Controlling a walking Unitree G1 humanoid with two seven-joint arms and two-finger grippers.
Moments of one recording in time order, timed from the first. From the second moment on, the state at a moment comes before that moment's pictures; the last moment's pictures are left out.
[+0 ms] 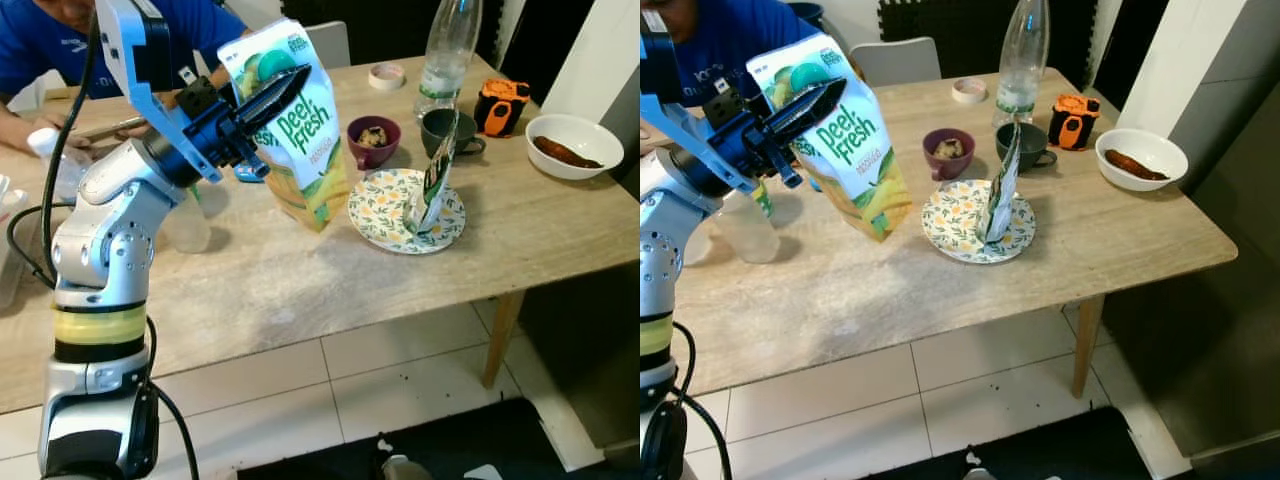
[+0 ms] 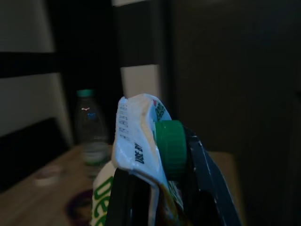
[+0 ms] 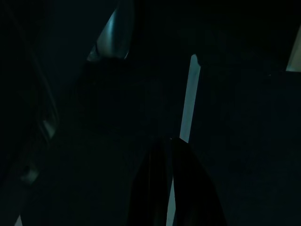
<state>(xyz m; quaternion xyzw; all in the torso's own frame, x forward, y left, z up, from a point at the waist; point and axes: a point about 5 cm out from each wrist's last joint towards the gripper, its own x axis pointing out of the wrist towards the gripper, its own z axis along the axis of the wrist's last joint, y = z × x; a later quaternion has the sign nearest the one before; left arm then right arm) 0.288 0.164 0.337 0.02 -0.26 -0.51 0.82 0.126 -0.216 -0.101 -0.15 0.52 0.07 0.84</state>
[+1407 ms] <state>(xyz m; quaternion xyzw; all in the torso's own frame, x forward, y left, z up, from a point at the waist) 0.239 0.143 0.235 -0.11 -0.05 -0.66 0.74 0.131 -0.218 -0.099 -0.15 0.52 0.08 0.83</state>
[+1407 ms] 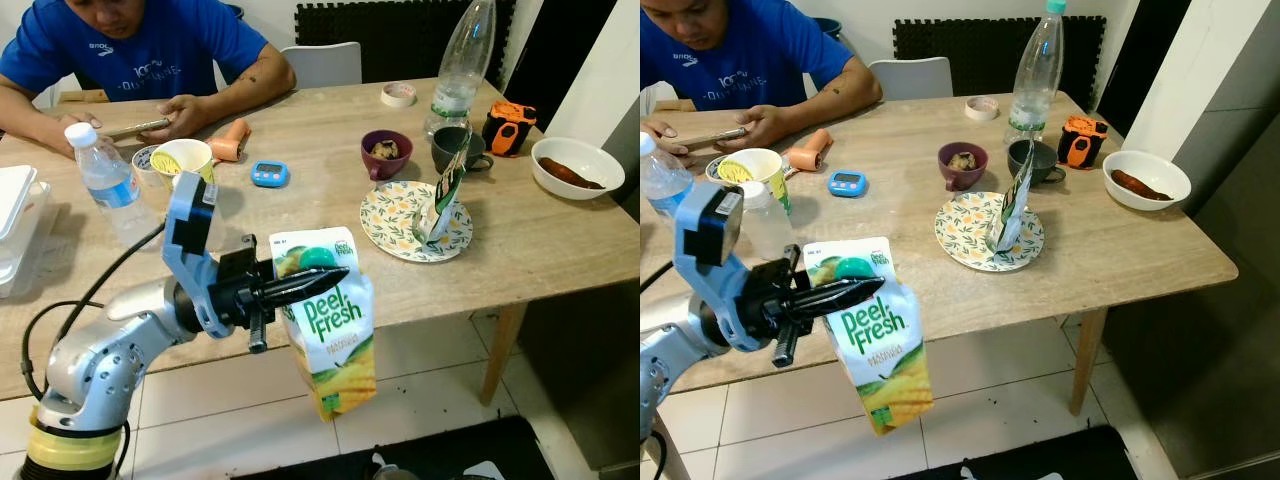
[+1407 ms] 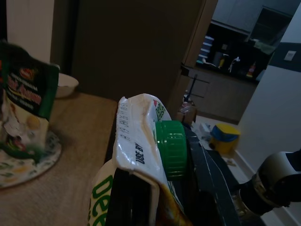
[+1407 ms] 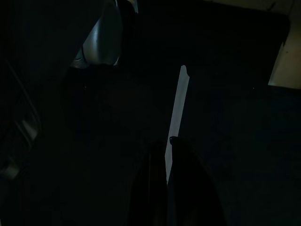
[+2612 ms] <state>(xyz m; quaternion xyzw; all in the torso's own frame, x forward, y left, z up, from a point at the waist) 0.236 0.137 0.197 -0.14 0.01 -0.66 0.74 0.128 -0.226 -0.098 -0.16 0.53 0.08 0.83</state>
